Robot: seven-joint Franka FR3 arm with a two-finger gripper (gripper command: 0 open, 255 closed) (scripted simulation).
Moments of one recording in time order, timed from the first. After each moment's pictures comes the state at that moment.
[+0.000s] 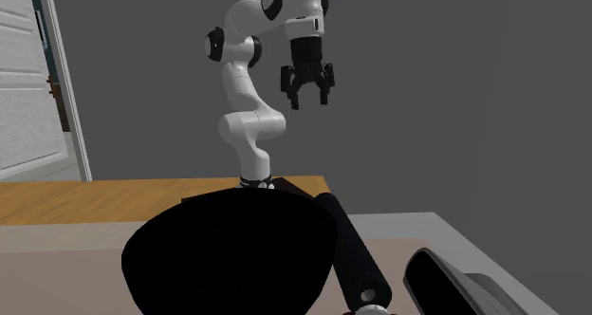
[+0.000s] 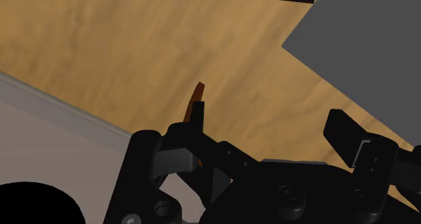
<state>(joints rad) 0.02 -0.74 -0.01 -2.35 0.08 1.63 -0.03</state>
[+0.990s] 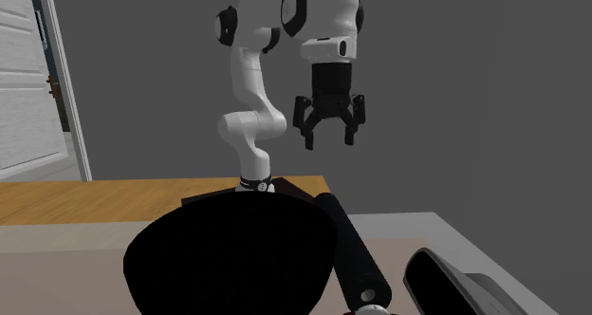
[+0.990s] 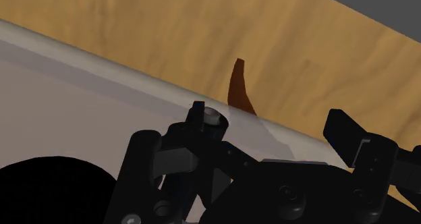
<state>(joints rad) -0.06 -0.28 -0.01 -2.16 0.01 1.88 0.10</state>
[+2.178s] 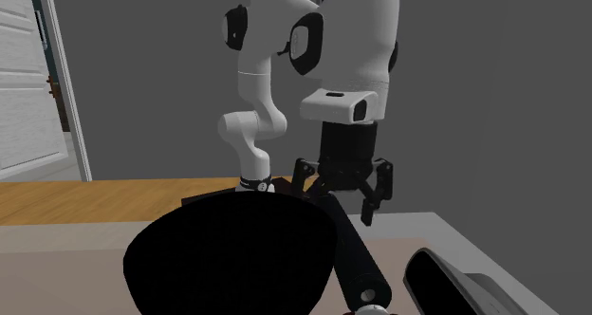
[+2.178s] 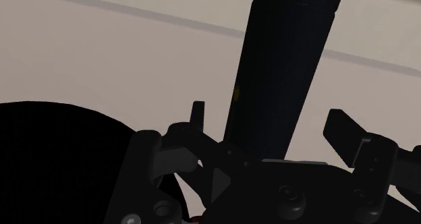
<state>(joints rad) -0.11 0.19 -0.05 -1.83 -0.05 2.00 0.22</state>
